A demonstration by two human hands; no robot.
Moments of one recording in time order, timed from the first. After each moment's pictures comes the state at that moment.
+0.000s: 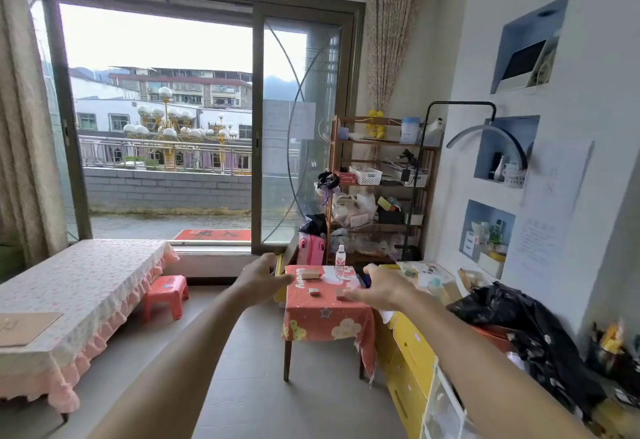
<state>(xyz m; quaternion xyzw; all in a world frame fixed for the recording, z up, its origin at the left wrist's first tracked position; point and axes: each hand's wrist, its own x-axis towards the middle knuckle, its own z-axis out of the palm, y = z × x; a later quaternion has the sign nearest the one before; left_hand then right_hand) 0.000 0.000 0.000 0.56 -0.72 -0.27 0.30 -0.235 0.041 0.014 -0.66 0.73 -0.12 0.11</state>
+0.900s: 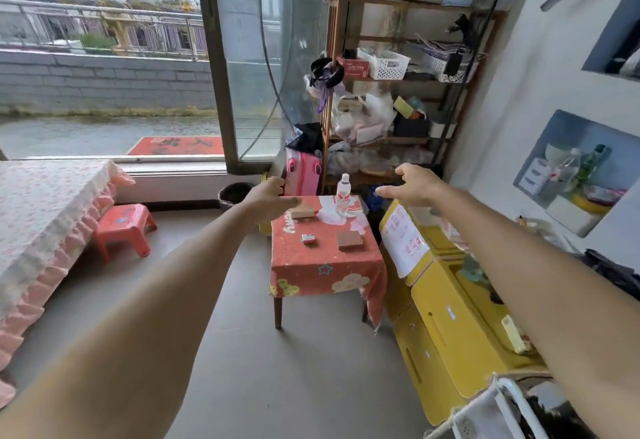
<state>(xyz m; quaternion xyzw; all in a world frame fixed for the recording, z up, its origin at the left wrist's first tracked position) -0.107 -0.502 -0.079 0.59 -0.70 -0.34 0.22 -0.372 -0.462 -0.041 -0.60 0.77 -0.13 0.14</state>
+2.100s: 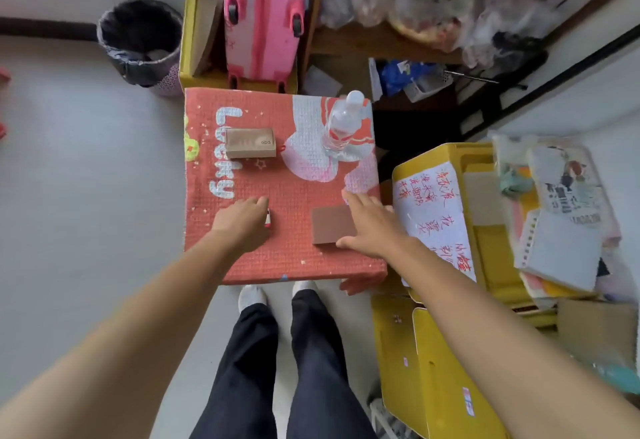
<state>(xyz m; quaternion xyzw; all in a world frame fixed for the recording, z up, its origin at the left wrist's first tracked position) -0.281 -0.966 -0.433 0.56 -0.76 -0.27 -0.18 -0.501 -0.929 -0.396 -0.67 0.67 0.18 0.26</state>
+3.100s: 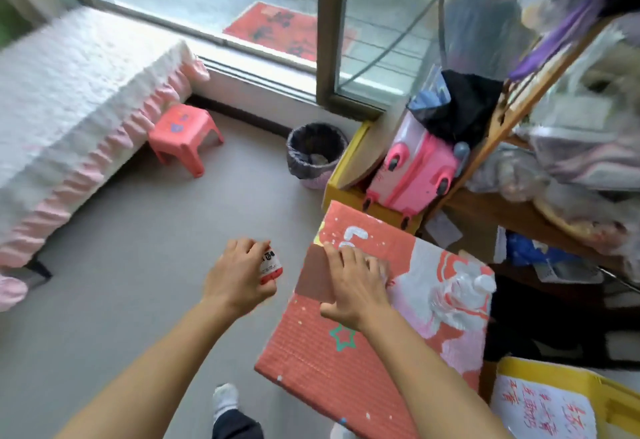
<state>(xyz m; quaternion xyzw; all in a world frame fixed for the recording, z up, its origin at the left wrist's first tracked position) -0.133 -0.983 -0.349 0.79 -0.57 -0.20 0.06 -0.328 -1.043 -0.365 -0.88 0.45 0.09 0.14</state>
